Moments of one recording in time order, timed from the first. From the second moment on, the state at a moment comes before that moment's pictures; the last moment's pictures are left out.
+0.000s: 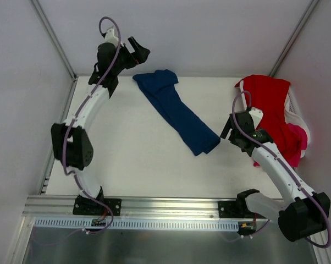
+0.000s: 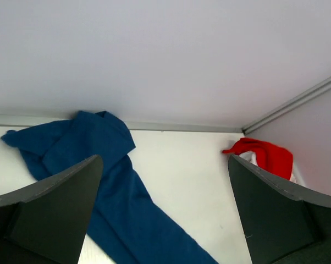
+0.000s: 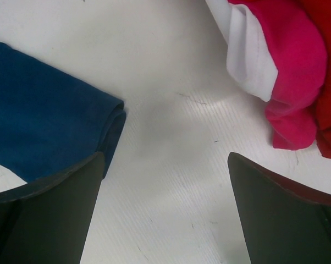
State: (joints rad) left arm -0.22 1.90 1.75 0.03 0.21 -0.59; right arm 0.33 1.08 0.89 -0.76 0.49 0.64
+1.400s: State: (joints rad) left arm -0.83 2.09 1.42 -0.15 -0.25 -1.10; right arm 0.38 0.91 0.77 -0.79 0.56 0.67
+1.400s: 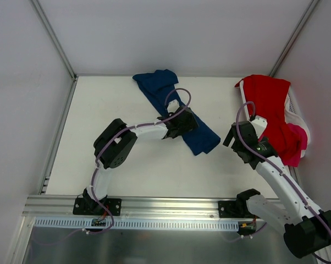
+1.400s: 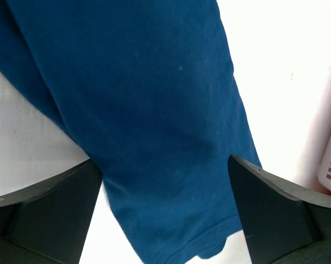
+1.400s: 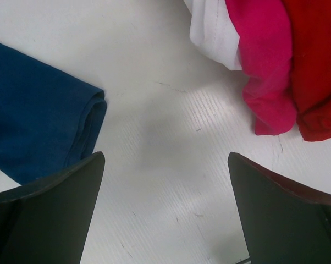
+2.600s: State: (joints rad) left arm -0.81 1.86 1.08 -0.18 -0.25 -0.88; right arm 0.38 1.02 0.77 -0.74 0.52 0.68
